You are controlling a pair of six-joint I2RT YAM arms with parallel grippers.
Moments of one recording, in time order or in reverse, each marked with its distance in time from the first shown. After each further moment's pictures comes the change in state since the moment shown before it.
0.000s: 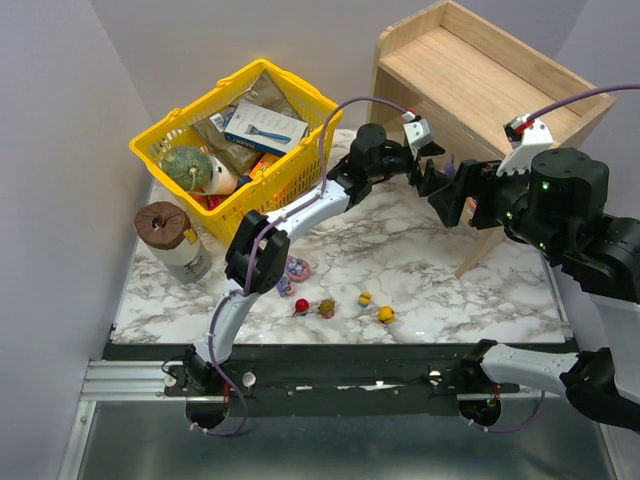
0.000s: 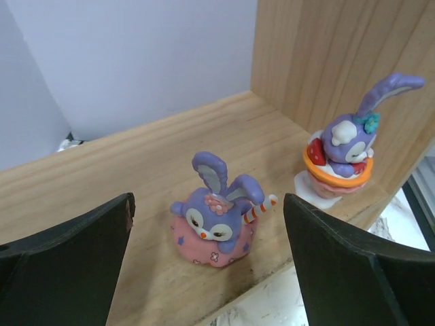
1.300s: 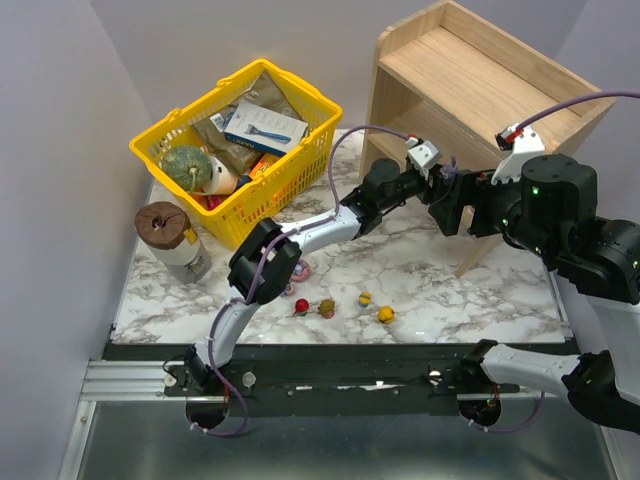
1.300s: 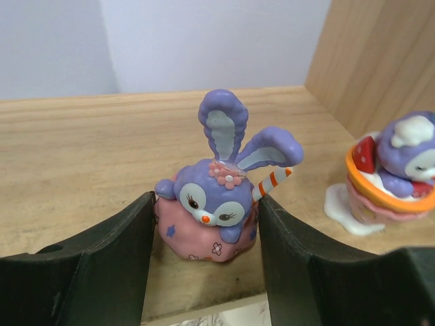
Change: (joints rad) left arm -0.105 -0.031 -0.226 0.187 -0.383 -0.035; right arm 0.000 -0.013 -0.050 -0.037 -0.001 -0.015
